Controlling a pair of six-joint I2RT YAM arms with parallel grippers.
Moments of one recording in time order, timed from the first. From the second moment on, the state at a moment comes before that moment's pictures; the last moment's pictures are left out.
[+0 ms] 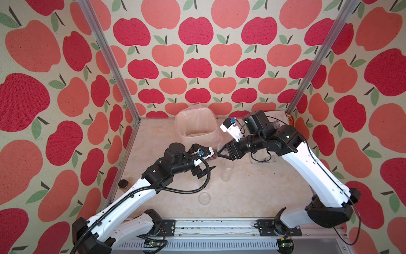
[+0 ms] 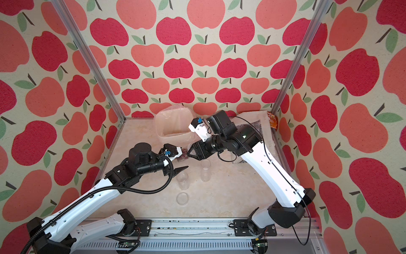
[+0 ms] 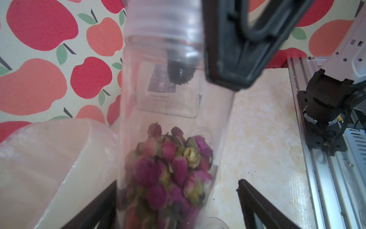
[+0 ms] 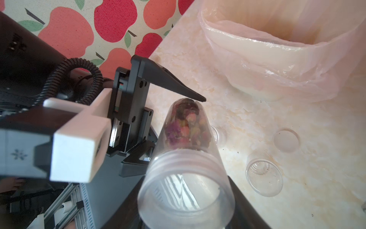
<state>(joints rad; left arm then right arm) -0.72 1.00 0.93 -0.28 0.35 0.43 0.84 1.47 1.87 -1.22 -0.42 0.19</state>
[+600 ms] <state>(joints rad) -0.72 0.99 0.90 -0.25 0.37 0.48 0.84 1.49 1.83 -1.20 -0.47 0.20</state>
